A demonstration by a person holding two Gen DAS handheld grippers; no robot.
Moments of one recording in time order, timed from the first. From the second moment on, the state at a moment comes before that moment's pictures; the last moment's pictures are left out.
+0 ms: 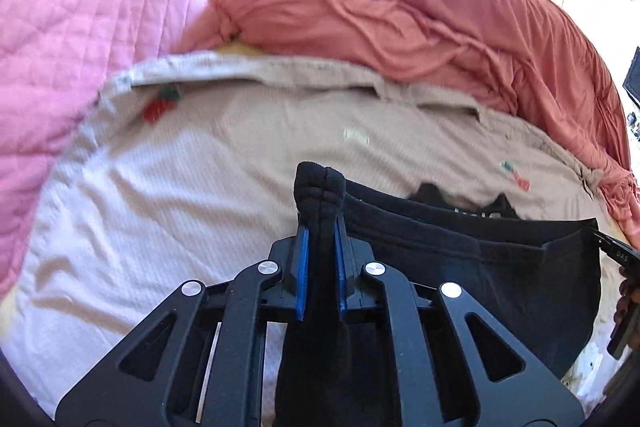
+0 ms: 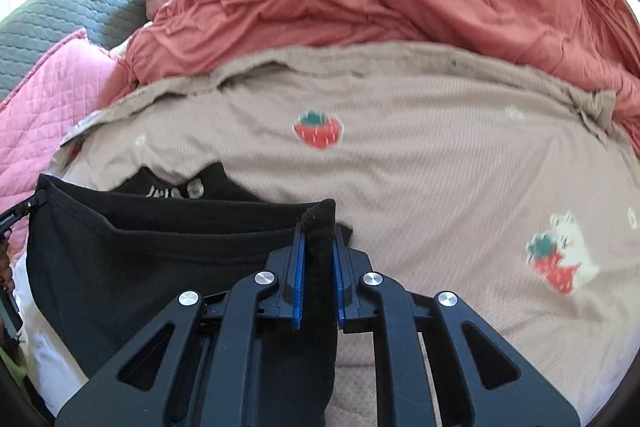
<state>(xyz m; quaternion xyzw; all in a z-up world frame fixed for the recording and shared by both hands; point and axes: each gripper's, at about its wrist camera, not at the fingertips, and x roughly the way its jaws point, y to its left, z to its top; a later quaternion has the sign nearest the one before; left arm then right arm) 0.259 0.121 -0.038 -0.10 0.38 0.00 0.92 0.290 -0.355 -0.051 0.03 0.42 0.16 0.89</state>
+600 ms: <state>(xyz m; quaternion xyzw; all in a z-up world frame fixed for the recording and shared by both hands) 0.250 0.121 -0.061 -0.09 0.41 0.05 0.90 0.305 -0.326 -0.063 -0.05 0.42 0.15 0.90</state>
